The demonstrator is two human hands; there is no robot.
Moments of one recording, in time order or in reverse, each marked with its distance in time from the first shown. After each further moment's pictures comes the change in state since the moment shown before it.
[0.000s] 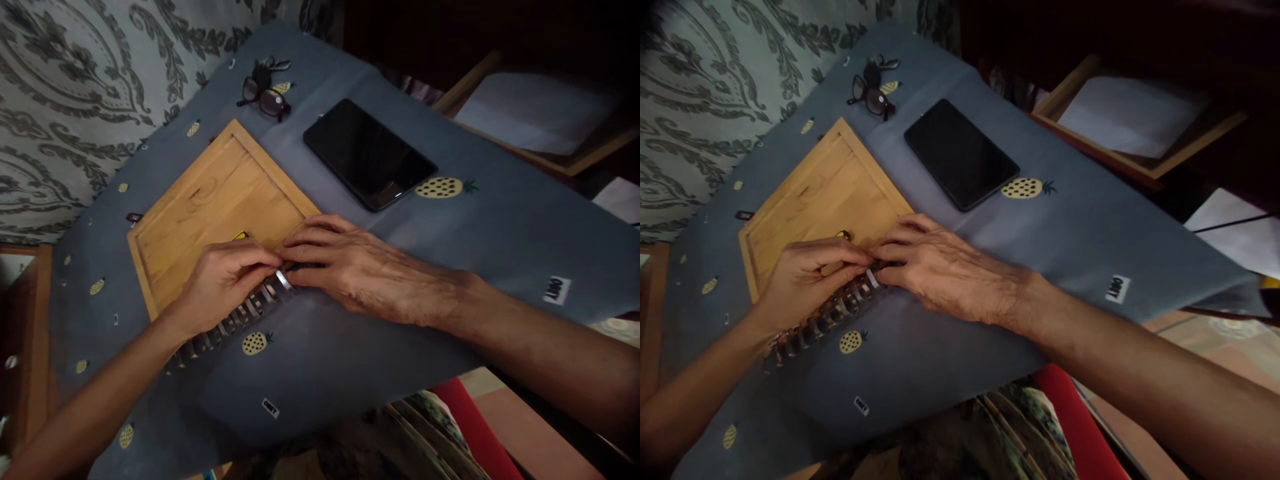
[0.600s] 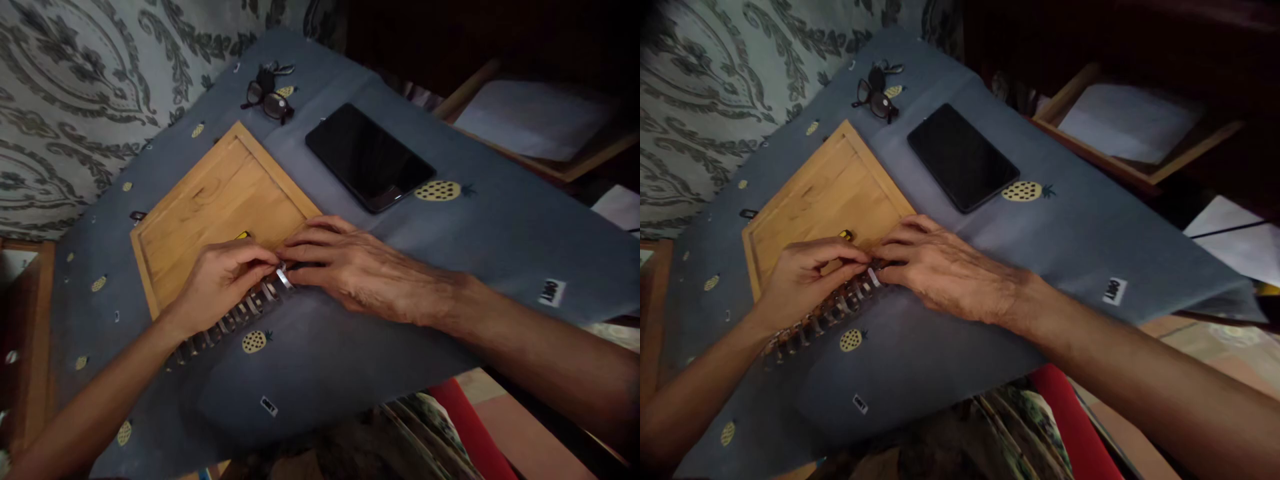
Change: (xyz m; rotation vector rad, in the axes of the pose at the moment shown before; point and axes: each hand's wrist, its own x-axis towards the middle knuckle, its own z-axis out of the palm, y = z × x) left_hand -0.006 0.000 -0.001 -0.001 0.020 -0.065; right_hand 0.000 0.000 -0.001 -0.007 0.012 -0.012
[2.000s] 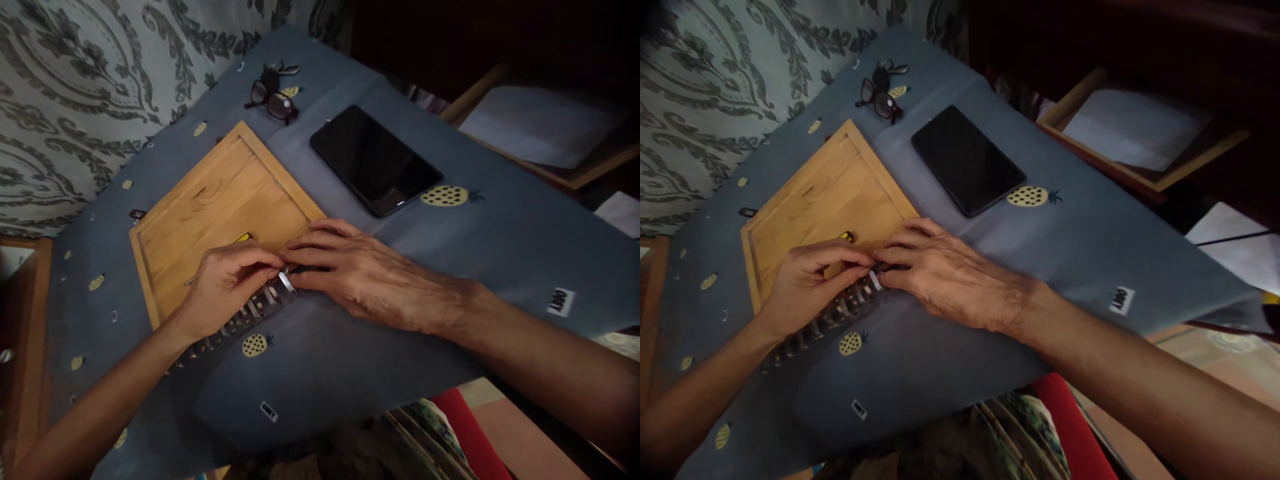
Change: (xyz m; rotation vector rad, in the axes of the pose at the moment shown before) left_hand -0.002 -0.001 0.009 -0.031 0.072 0.021; right_hand 0.001 -0.001 0.002 -0.016 0.013 0.002
